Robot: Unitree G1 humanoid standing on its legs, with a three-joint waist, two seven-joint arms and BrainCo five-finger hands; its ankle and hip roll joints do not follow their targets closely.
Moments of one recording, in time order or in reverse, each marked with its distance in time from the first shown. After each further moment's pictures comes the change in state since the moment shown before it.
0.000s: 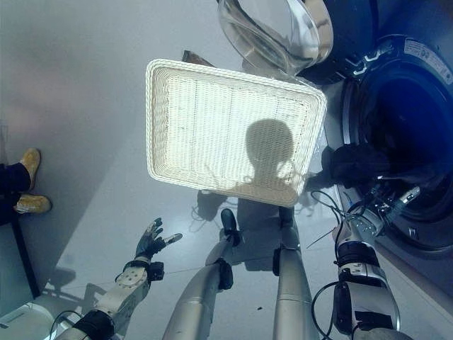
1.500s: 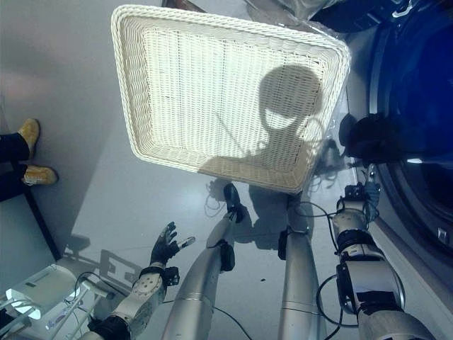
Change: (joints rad) left arm -0.004 -0.039 -0.123 -0.048 -0.053 -0.096 0.037; right arm -0.227 -0.184 0.228 0.376 -0.571 0.280 -0.225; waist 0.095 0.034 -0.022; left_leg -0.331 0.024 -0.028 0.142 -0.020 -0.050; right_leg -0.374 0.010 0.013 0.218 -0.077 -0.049
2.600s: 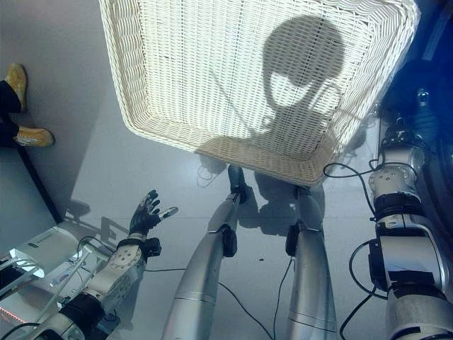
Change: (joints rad) left arm -0.056 0.167 0.091 -0.162 -0.065 0.076 0.034; right arm -0.089 -0.144 -0.012 -0.235 0.131 -0.125 0.186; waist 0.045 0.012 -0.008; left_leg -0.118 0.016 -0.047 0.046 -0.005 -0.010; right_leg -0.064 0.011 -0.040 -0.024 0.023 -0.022
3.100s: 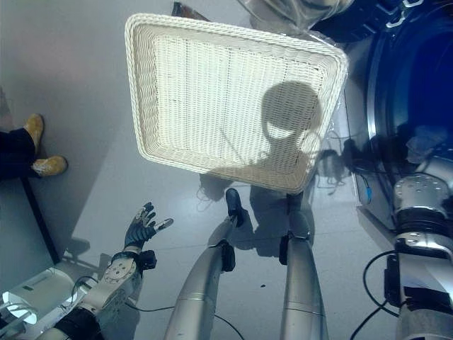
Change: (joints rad) left arm 0.110 -0.004 0.048 0.009 0.000 -0.010 -0.050; right arm 0.125 -0.136 -0.111 -0.123 0.017 -0.255 -0.258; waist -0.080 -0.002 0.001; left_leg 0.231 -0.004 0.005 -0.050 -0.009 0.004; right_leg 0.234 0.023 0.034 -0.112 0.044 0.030
